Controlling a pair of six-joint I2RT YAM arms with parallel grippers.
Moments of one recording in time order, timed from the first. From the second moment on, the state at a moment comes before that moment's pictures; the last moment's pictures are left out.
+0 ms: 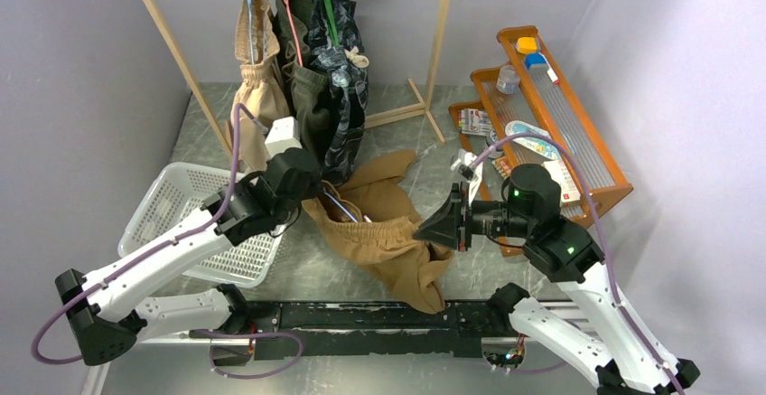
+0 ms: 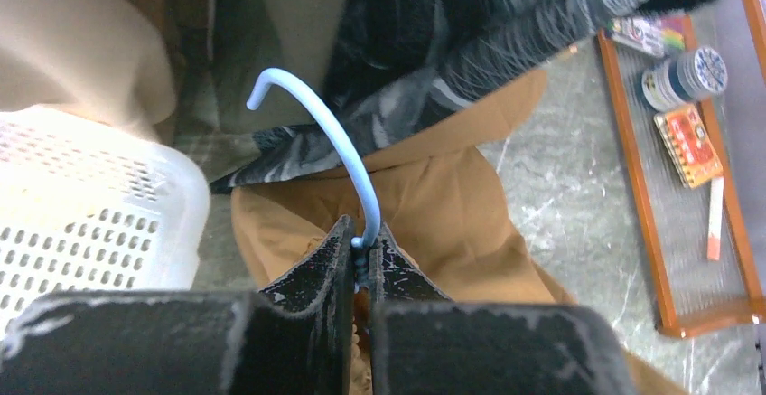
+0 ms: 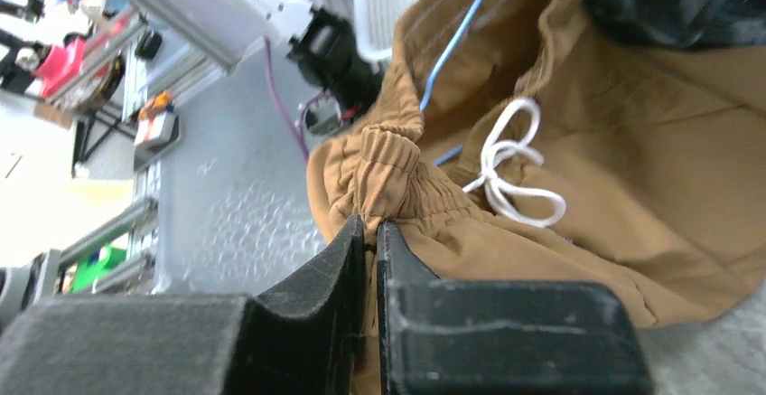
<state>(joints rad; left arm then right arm) -0.90 1.06 1.09 -0.64 -0.67 -0.81 0.62 0.69 0.99 -0.64 -0.78 0.22</state>
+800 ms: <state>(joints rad) -0.77 1.08 1.10 -0.59 -0.54 -0.85 0.62 0.84 0.94 -0.79 -0.92 0.11</state>
